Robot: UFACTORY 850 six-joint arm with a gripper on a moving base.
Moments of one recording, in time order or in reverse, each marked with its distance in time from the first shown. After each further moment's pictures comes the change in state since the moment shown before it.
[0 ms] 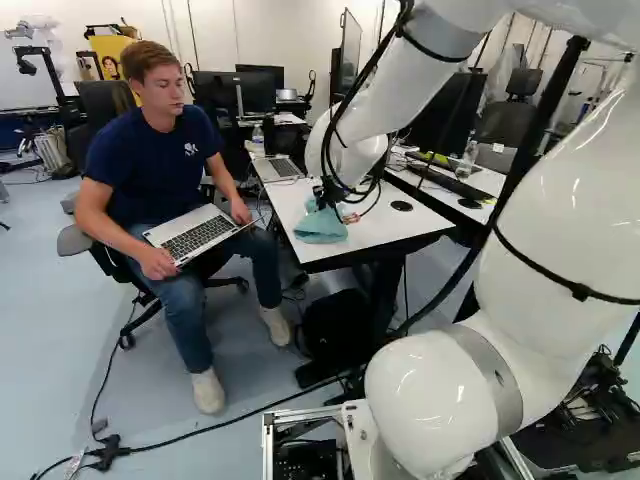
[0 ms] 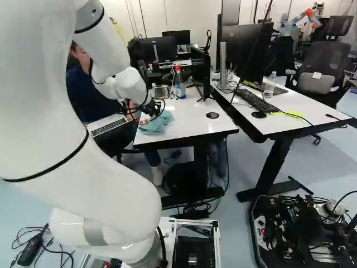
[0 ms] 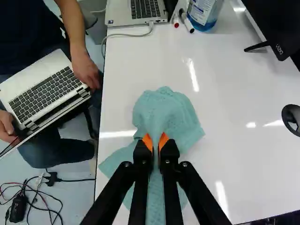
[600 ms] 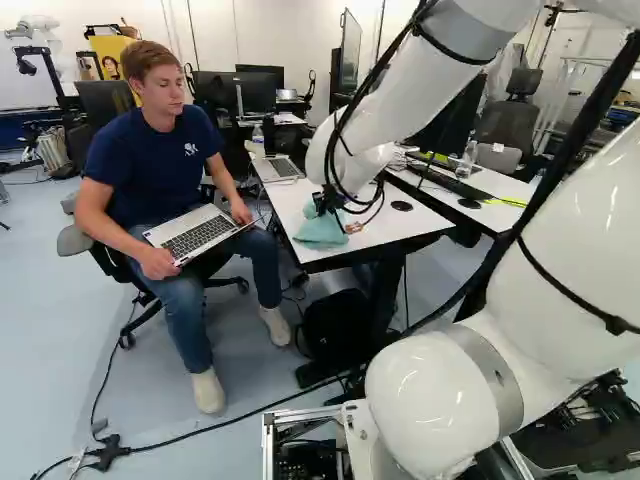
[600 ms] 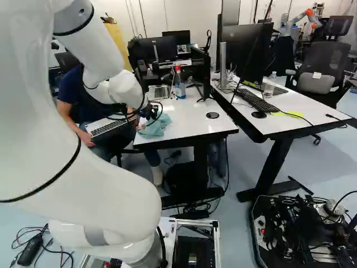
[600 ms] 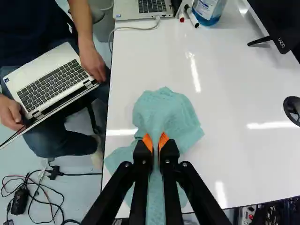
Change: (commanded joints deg) arm 1.3 5.7 5.4 0.0 0.0 0.0
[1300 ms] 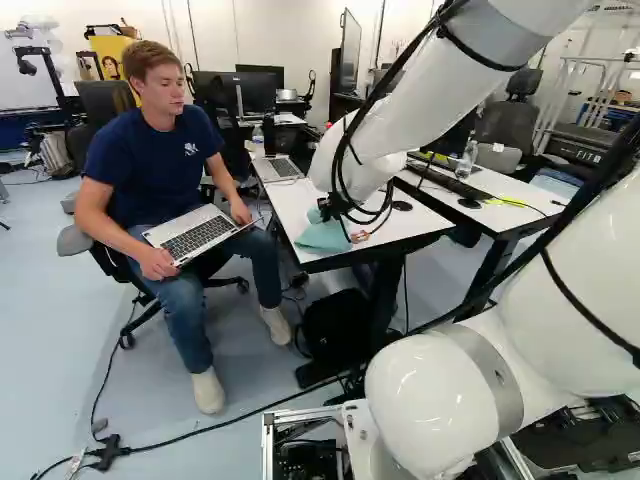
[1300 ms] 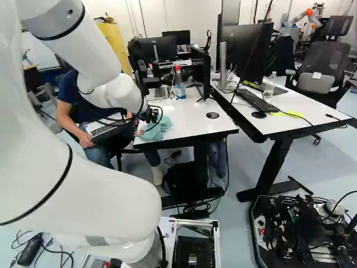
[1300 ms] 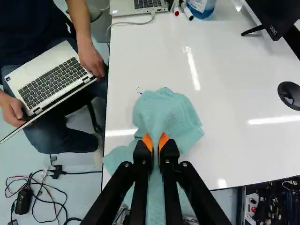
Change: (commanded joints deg) arm -0.8 4.4 3.9 1.6 -0.4 0.0
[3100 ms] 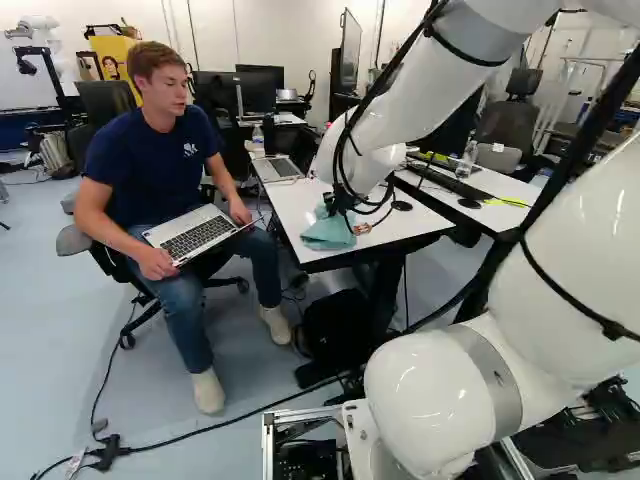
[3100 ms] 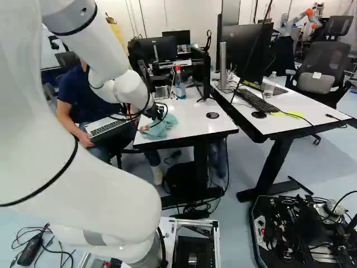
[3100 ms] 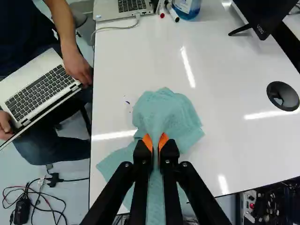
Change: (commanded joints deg) arm -3.4 -5.6 -5.1 0.0 0.0 0.0
